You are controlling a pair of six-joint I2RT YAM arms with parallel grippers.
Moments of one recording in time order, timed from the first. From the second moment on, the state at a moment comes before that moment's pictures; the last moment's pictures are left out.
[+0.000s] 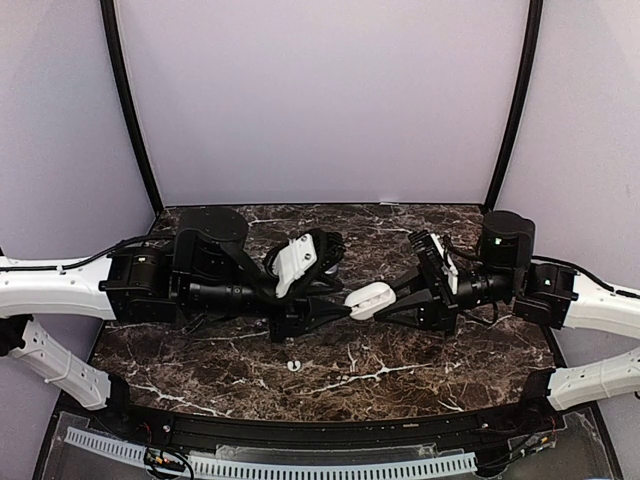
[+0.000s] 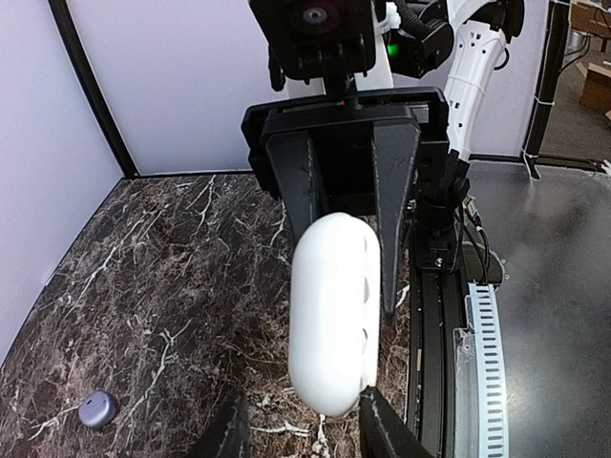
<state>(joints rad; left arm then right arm) -1.28 1.31 1.15 -0.20 0.02 0.14 0.94 0.97 0.74 0.01 -0.73 -0.10</state>
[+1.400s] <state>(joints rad) -1.26 1.34 1.18 -0.23 0.09 0.13 0.99 0.98 0.75 -0.04 -0.69 -0.18</state>
